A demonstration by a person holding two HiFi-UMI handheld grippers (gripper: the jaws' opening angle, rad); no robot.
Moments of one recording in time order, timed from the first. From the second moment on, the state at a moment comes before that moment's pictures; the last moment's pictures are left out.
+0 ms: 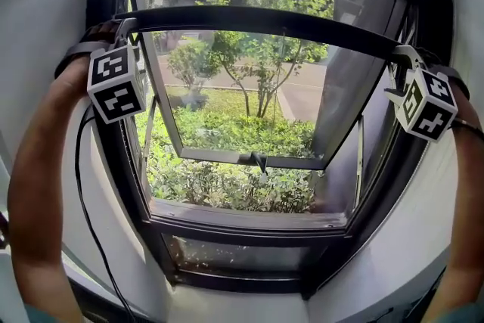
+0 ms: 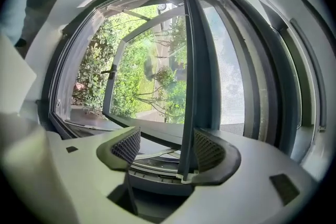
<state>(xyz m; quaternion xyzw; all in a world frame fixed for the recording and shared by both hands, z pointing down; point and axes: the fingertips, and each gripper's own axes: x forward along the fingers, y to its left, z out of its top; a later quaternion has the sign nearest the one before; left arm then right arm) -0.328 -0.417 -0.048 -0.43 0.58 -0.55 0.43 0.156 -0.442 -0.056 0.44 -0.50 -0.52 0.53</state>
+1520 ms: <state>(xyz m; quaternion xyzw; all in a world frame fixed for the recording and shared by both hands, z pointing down) -0.325 -0.397 0.188 -0.51 0.47 -0.63 0.35 0.161 -0.431 0.171 0.32 -0.56 -0.45 0.62</state>
